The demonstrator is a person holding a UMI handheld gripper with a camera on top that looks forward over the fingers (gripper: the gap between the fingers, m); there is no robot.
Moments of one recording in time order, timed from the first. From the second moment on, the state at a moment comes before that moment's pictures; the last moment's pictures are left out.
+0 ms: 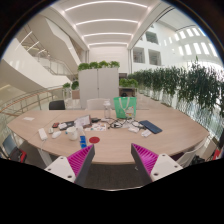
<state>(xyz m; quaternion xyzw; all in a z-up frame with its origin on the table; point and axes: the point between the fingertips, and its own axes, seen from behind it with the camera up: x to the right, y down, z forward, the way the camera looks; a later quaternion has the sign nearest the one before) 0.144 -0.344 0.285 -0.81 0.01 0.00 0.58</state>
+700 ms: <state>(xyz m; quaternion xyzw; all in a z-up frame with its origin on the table) -0.042 -0.072 0.075 -0.80 -0.06 0.02 0.60</state>
